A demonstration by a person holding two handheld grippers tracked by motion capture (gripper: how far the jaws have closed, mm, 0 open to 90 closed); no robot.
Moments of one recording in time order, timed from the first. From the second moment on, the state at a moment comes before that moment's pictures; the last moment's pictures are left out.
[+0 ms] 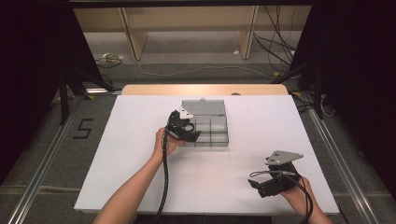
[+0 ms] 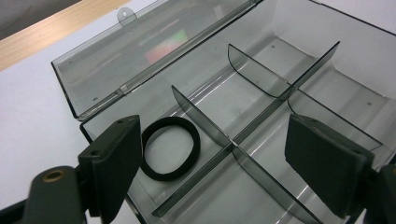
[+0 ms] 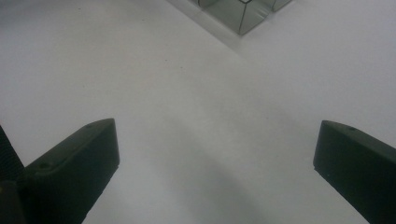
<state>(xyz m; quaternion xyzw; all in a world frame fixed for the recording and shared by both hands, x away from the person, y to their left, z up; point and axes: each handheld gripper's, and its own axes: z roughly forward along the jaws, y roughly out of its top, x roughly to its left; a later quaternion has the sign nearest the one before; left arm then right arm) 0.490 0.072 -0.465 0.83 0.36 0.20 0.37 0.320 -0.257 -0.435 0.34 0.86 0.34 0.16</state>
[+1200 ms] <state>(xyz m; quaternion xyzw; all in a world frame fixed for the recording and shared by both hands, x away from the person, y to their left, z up) 0.492 0.055 -0.483 0.85 0.37 0.19 0.32 0.321 -0.255 -0.436 0.33 0.87 0.33 0.16</state>
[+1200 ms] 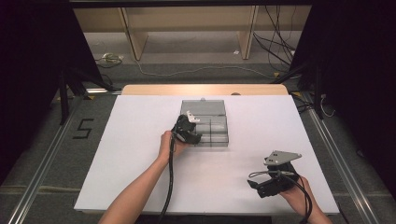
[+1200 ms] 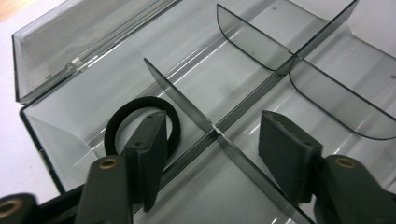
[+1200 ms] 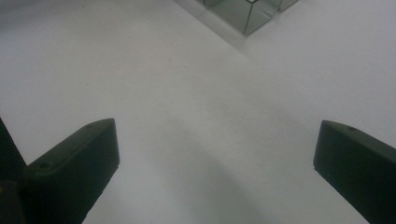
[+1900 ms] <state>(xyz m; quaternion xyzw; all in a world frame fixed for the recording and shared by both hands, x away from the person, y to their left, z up) 0.494 0.058 -0.481 0.86 0.35 0.18 0.33 0.326 -0.250 -0.440 0.33 0.87 0.33 0.15</state>
